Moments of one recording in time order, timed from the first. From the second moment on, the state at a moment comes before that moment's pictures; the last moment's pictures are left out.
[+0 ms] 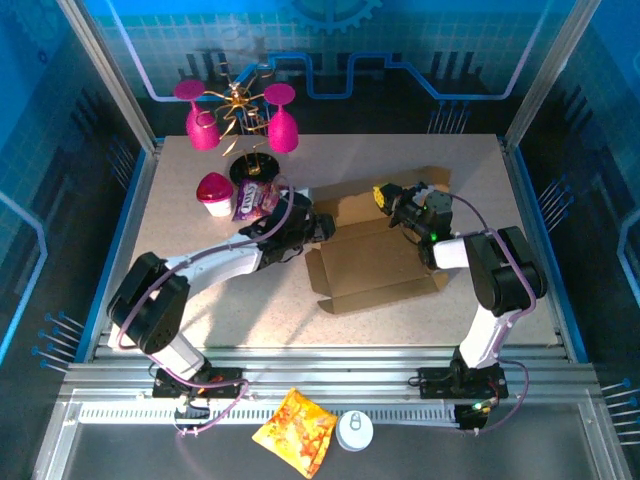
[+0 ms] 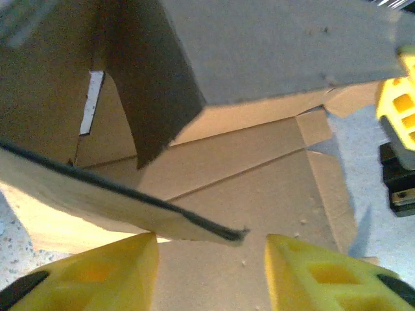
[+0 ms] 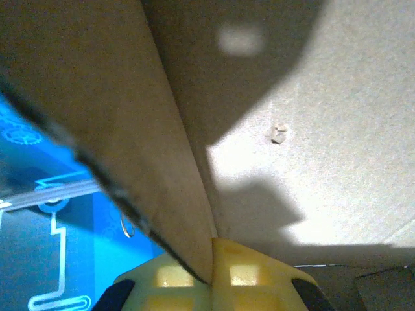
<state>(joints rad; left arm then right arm) -0.59 1.58 0.98 -0.04 0.04 -0.77 0.19 1.81 0.73 1.02 -0.51 1.71</state>
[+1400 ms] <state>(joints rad) -0.32 1.58 0.87 0.00 0.38 -0.22 0.15 1.91 0.74 1.17 -0.62 1.70</state>
